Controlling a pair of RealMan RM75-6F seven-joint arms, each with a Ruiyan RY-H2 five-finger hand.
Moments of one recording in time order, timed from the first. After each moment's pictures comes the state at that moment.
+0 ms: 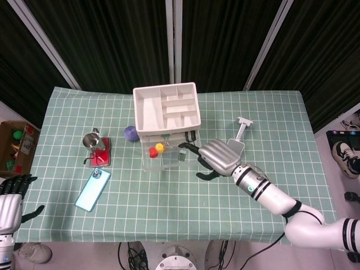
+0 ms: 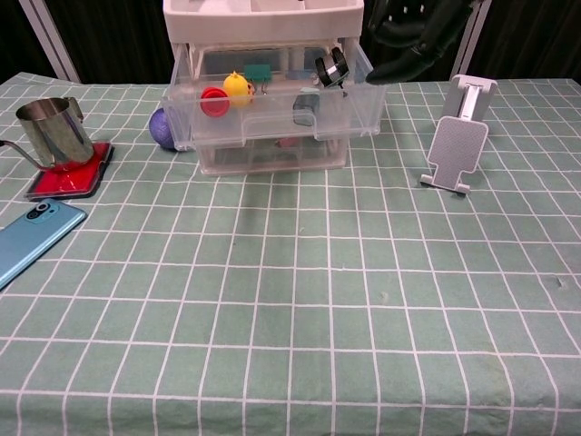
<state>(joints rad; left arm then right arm) -0.01 -1.26 -0.04 -1.43 1.51 1.59 0.03 0.91 -1.02 0.29 -1.99 -1.11 0.71 -0.10</state>
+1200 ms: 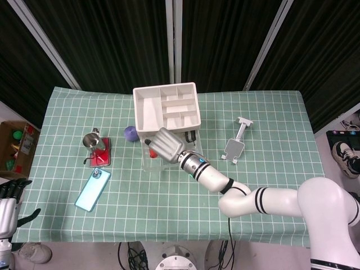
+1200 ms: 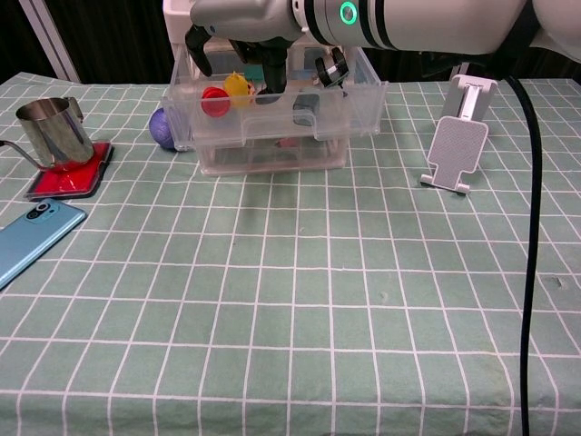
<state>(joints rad) 0.02 -1.28 -0.04 -1.40 1.49 1.61 0.00 1.36 -1.50 0.15 -1.49 -0.87 0.79 -0.80</state>
